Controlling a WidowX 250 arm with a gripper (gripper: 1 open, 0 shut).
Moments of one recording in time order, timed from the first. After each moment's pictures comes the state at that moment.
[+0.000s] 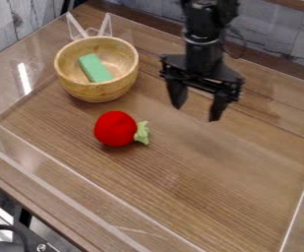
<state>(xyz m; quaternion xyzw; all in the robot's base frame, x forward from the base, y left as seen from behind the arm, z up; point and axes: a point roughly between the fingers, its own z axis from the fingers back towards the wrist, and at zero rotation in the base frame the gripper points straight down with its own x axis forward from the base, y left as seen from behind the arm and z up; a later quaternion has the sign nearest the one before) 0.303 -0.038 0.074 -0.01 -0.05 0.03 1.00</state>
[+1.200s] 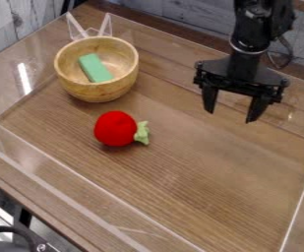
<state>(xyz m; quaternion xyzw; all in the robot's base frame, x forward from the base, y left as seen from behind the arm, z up) 0.320 -0.067 0.073 0.02 -0.09 0.13 0.99</state>
